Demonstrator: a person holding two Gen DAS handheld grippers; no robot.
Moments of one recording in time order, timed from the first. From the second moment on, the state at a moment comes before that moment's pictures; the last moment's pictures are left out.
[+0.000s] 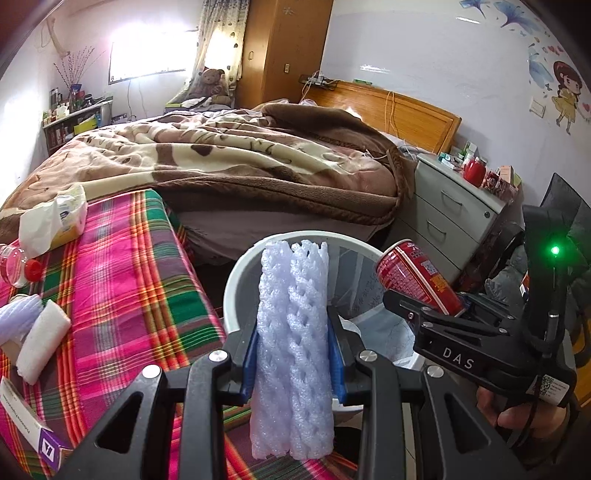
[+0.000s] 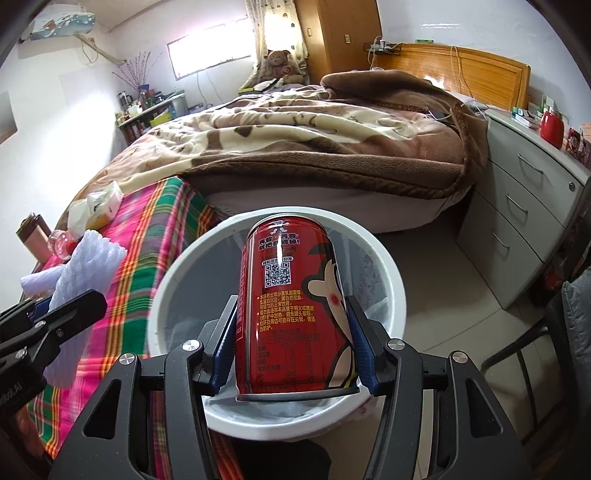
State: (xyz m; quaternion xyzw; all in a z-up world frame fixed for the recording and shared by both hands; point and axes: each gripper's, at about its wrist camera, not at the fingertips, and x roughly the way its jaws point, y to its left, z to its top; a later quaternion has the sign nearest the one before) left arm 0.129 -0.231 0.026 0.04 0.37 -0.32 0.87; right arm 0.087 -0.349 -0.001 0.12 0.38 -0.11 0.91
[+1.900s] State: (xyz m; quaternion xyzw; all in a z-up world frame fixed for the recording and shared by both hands) left arm 0.129 -0.090 0.024 -0.02 0.36 -0.19 0.91; right arm 0.104 -0.276 0.011 0.12 0.34 -0.04 0.93
